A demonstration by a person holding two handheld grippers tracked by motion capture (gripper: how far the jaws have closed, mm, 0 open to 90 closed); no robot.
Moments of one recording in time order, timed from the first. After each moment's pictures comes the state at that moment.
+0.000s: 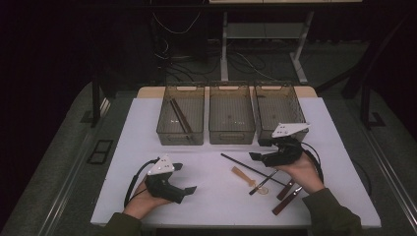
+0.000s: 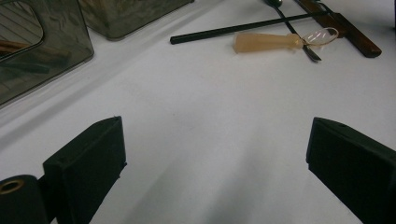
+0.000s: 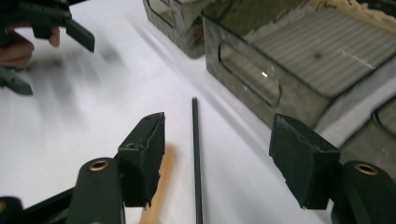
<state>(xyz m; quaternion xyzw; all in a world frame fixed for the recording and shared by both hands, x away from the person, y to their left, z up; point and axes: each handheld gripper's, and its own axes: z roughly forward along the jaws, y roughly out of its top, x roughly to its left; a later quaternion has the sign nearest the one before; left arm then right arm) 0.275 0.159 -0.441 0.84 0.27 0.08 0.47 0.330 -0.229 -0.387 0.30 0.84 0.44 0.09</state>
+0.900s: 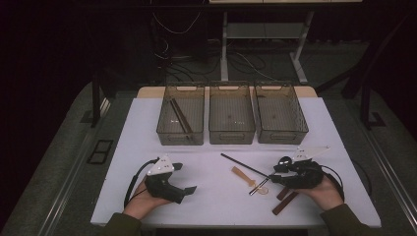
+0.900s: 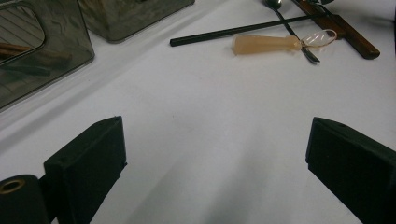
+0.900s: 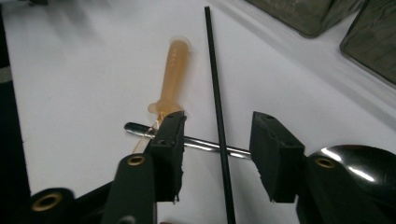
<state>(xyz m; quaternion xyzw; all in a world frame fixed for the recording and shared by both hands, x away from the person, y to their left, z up) 0.273 0.159 -0.440 0.83 0.27 0.08 0.47 0.286 -0.277 -0.424 0.32 0.85 0.41 0.05</state>
